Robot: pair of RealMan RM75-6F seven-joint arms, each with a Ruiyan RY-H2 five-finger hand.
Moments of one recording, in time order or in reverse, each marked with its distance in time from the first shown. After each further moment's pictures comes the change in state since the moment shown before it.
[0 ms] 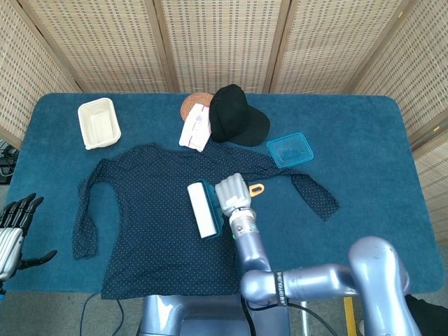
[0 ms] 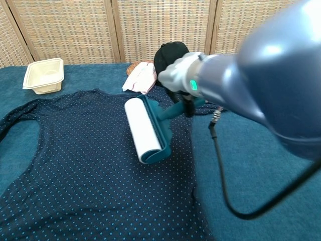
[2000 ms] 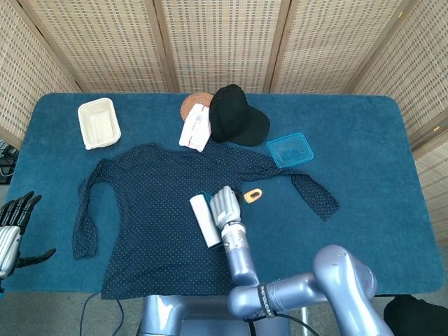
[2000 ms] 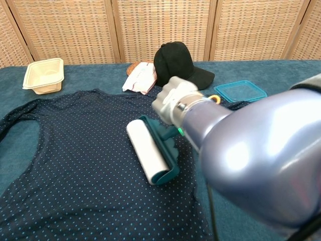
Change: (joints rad) left arm -0.006 0.013 -0.004 -0.007 -0.015 -0.004 -0.022; right arm 0.043 -0.183 -0.150 0.140 -0.094 0.092 -0.129
